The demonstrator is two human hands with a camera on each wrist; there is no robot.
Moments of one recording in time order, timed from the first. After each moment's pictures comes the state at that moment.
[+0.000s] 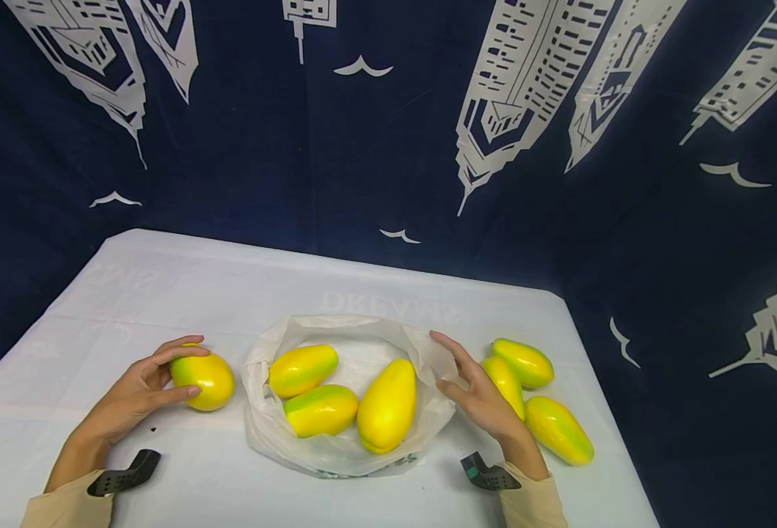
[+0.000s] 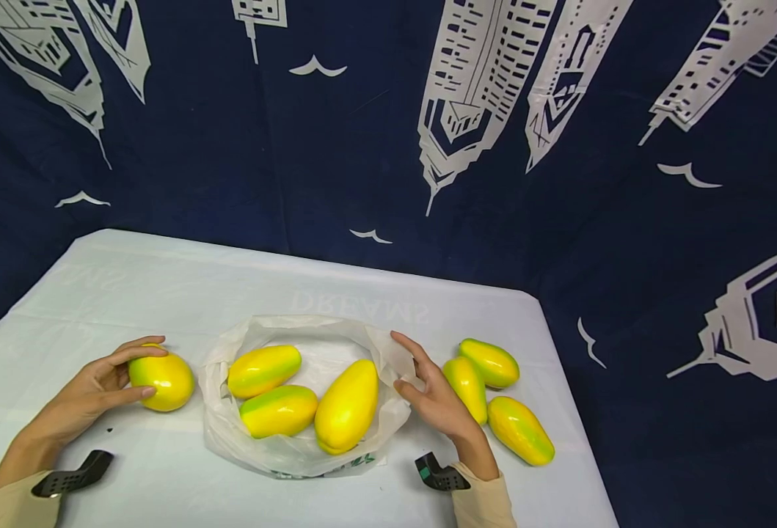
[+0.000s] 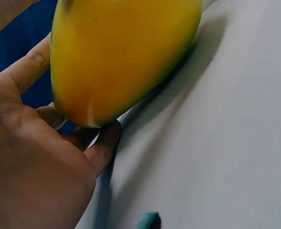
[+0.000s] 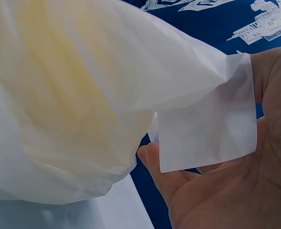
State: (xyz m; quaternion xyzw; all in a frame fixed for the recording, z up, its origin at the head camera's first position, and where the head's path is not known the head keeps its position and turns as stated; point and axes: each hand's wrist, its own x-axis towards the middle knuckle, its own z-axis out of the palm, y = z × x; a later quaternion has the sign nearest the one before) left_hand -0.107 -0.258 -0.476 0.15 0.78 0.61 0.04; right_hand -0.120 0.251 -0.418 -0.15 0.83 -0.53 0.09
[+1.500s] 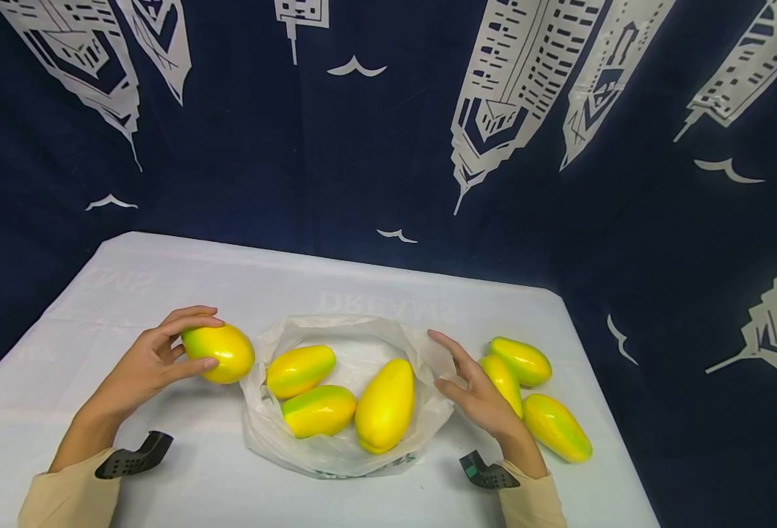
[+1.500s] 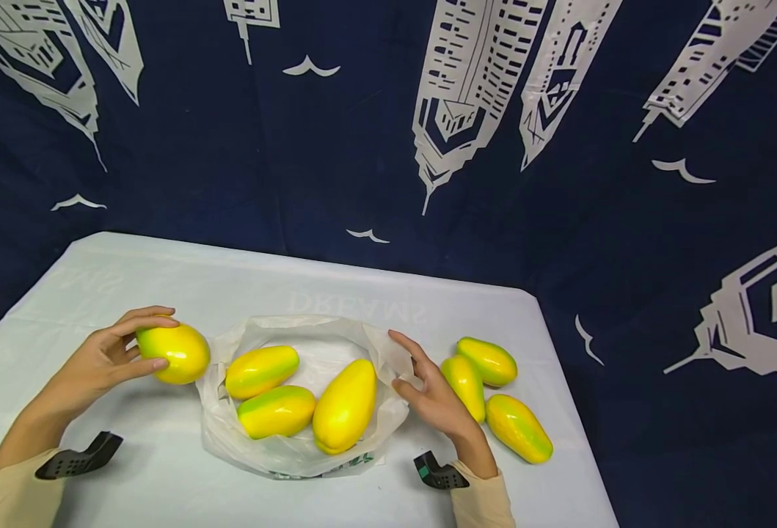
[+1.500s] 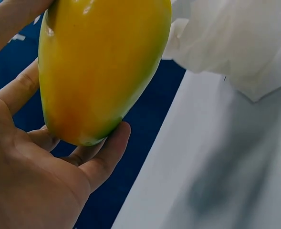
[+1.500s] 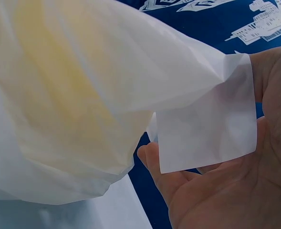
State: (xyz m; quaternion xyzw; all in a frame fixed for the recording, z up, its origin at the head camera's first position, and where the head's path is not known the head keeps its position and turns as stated) left_hand -0.126 -0.225 -0.417 0.17 0.81 0.57 -0.02; right_hand -0.121 0.253 -0.417 -0.17 0.82 -0.54 0.09
